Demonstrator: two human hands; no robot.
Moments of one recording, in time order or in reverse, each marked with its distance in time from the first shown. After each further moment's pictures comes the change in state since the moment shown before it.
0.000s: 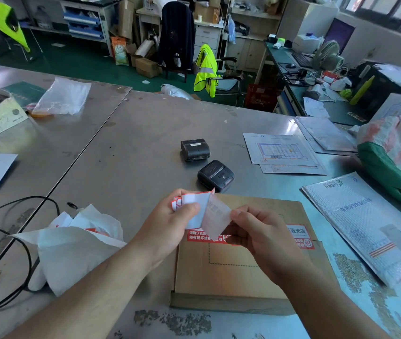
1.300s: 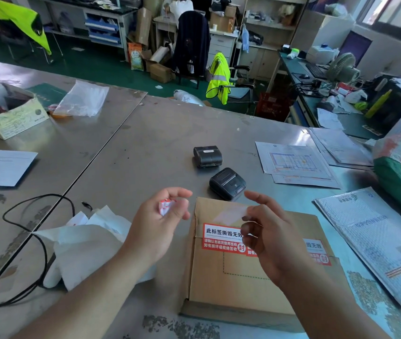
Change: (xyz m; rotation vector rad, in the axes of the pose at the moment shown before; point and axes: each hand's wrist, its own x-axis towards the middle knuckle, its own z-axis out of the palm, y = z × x) left_hand -0.004 -0.006 -0.043 0.231 0.244 0.209; right_hand 0.016 -0.015 0.025 0.173 0.239 0.080
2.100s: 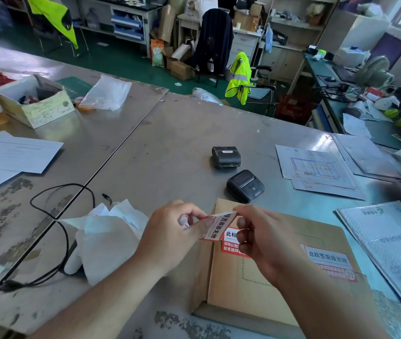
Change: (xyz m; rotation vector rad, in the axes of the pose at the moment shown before) left_hand -0.005 -0.016 -0.011 0.329 0.022 0.036; right_hand 0.007 0.005 0.039 -0.121 -0.123 0.192
